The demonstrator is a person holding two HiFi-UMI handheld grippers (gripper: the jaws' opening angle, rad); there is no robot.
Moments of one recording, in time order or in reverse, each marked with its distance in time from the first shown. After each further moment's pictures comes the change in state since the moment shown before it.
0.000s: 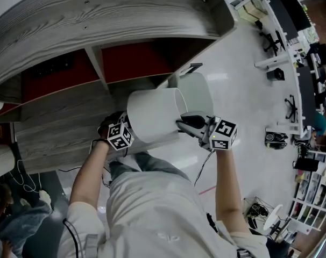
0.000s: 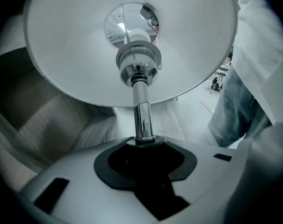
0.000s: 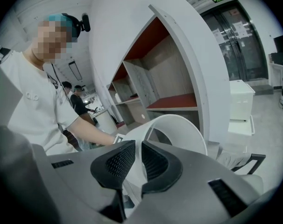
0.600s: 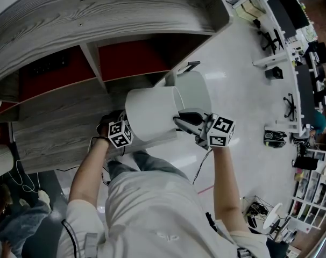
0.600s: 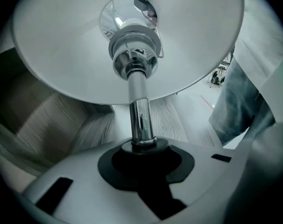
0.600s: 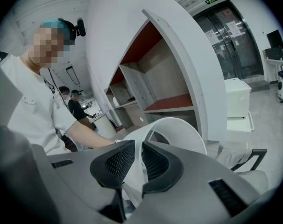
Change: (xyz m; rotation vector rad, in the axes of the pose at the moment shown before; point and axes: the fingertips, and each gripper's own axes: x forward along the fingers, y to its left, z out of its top) left arm 0.013 -0.002 -0.002 0.034 0.063 0.011; right arm -0.004 -0.006 0.000 0.046 -0.051 -0.007
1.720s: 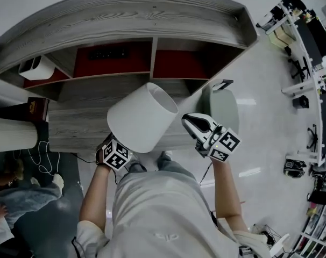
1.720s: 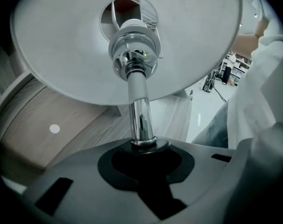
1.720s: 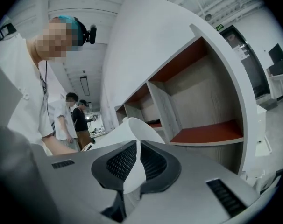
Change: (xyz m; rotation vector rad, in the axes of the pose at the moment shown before) left arm -0.229 -0.049 -0.086 -0.505 0.128 0.236; right arm 0.071 0.106 0.071 -0.154 -0.312 0.012
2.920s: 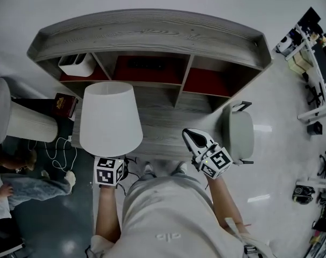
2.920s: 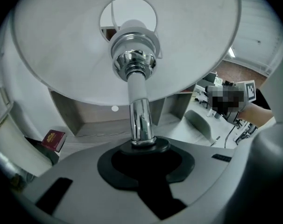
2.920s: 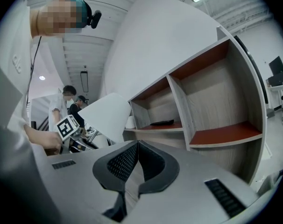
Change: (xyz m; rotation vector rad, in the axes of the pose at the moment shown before) left arm -0.199 0.061 -0.030 -0.606 -0.175 0.359; right arm 0.064 0.073 -0.010 -0.060 -0.031 -0.060
